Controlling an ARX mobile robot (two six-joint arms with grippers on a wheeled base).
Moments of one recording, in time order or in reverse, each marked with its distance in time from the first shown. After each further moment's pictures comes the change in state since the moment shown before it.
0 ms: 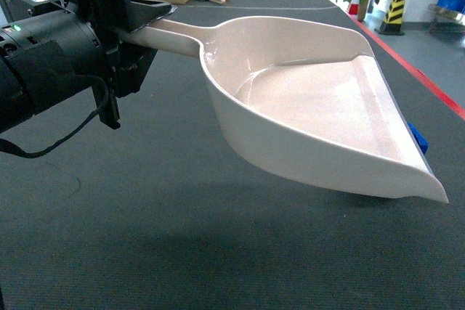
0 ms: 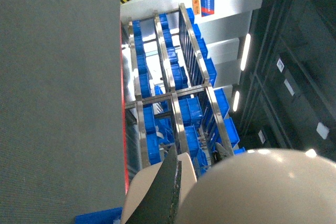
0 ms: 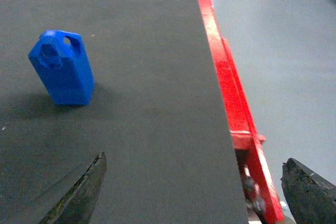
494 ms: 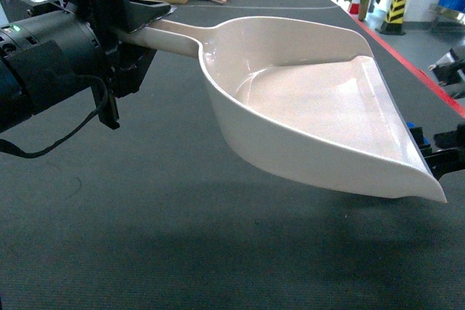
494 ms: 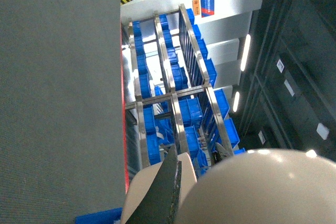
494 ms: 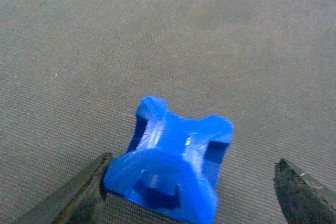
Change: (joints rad) left arm 0.000 0.000 0.000 -0.001 0.000 0.000; right arm 0.338 0.986 0.619 0.207 -0.034 0.010
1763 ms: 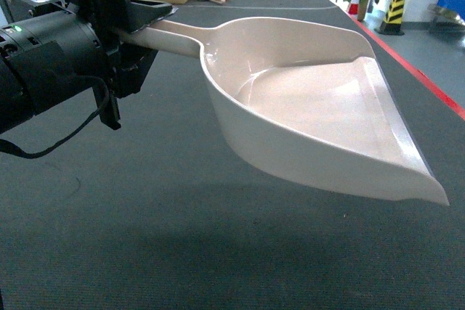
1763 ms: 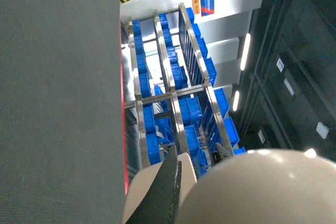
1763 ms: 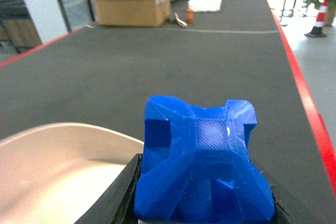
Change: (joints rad) left arm 0.000 0.000 0.000 0.000 0.001 -0.001; right arm 0.016 -0.622 -0.073 -0.121 -0.029 0.194
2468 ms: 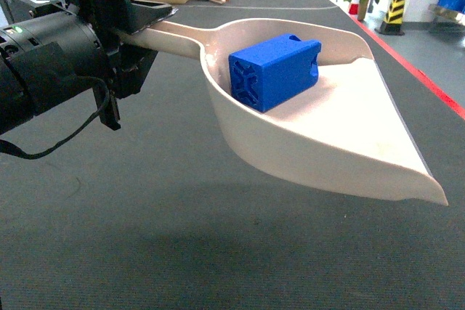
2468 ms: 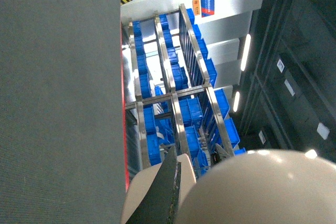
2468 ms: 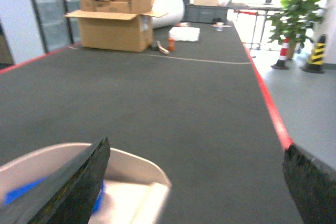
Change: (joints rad) left arm 0.001 0.000 0.000 -0.002 -0.001 0.003; right arm 0.189 -0.097 -0.081 0.143 0.270 -0.036
